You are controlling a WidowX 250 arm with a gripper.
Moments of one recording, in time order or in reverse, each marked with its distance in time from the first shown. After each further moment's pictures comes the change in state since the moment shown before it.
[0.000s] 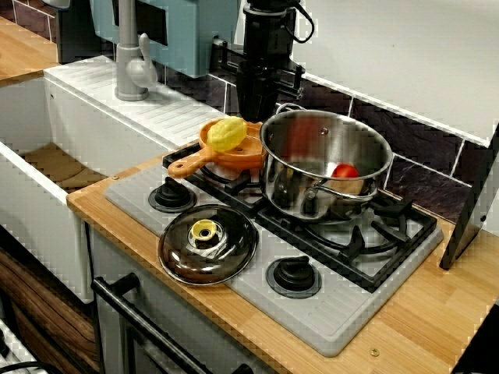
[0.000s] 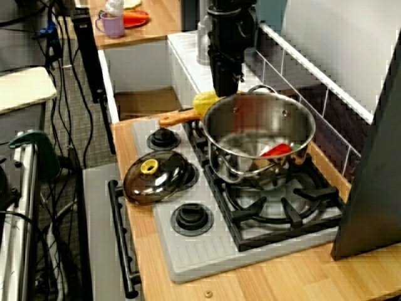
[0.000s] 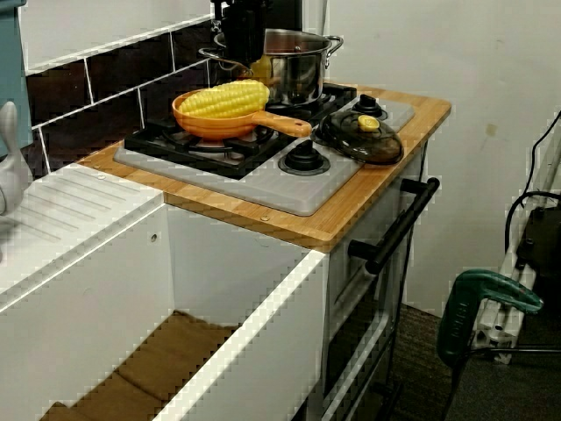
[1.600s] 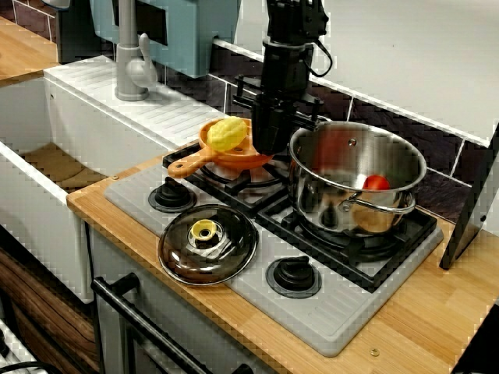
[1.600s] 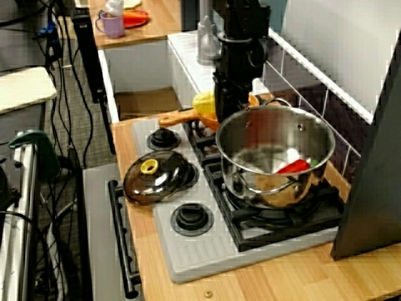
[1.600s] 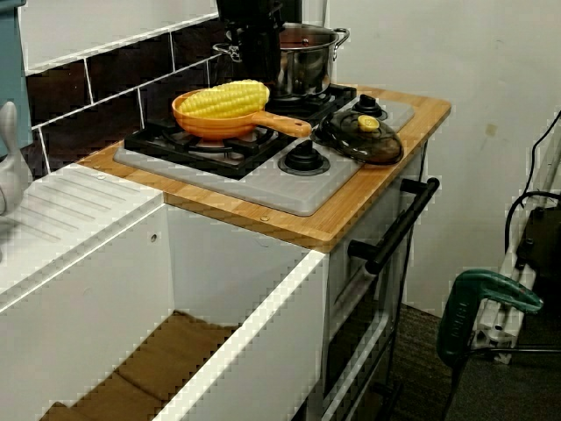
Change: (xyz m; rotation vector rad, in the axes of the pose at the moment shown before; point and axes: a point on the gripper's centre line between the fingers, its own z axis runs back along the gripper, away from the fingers) arm -0.007 -0.019 -0.027 -0.028 0.120 0.022
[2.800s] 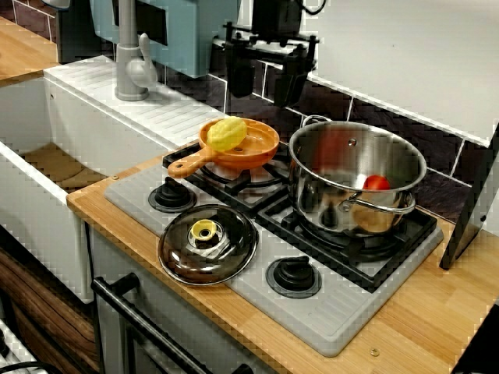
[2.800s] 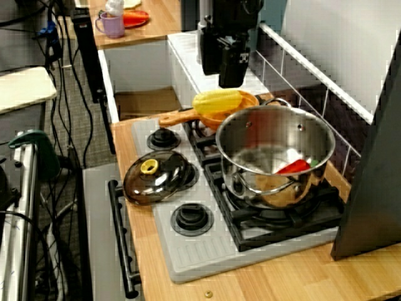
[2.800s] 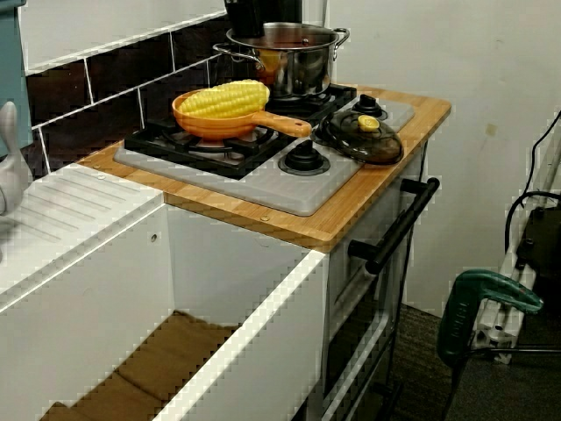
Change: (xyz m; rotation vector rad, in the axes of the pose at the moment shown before) arm -0.009 0.001 0.059 -0.046 0.000 0.050
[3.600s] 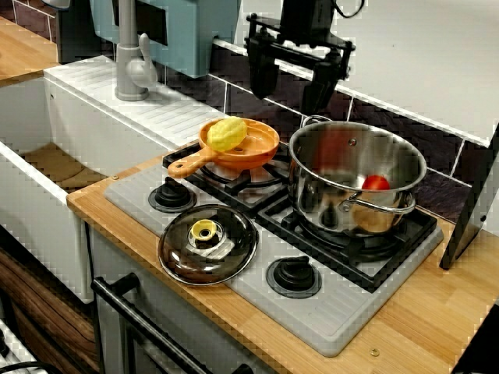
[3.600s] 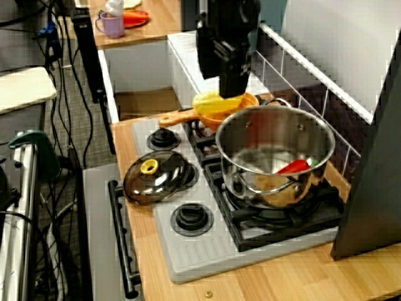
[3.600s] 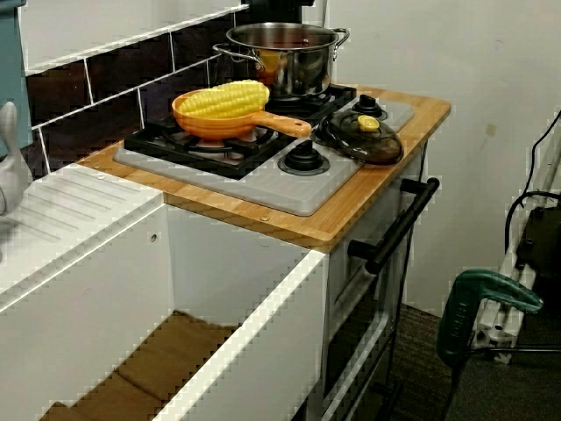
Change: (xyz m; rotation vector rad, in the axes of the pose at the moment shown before) arm -0.020 -0.042 0.003 0.117 -0.118 0.025
